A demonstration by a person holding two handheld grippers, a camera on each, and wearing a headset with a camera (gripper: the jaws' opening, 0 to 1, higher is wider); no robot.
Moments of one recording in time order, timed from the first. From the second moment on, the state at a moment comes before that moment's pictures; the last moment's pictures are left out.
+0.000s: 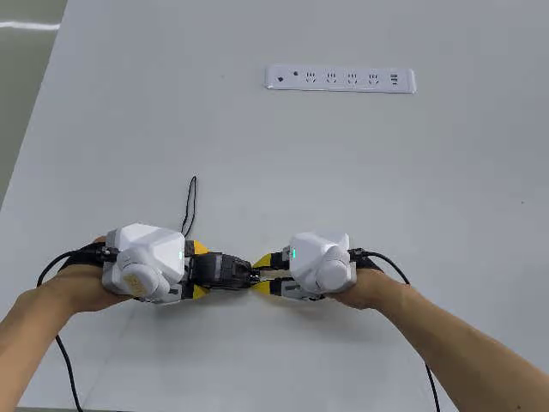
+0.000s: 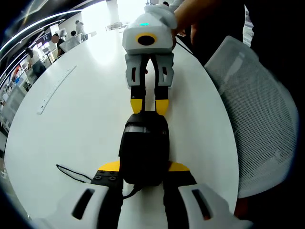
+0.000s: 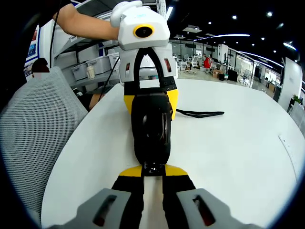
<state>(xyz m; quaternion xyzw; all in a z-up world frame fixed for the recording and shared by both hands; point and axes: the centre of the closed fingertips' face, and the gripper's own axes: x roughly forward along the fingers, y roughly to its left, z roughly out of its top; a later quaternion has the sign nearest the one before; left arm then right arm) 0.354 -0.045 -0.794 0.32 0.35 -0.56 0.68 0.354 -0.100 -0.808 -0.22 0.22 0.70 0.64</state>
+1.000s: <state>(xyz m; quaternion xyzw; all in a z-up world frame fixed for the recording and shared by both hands) 0.354 -0.043 -0.793 0.32 0.35 -0.55 0.68 0.355 -0.099 -0.805 -0.23 0.22 0.70 0.64</state>
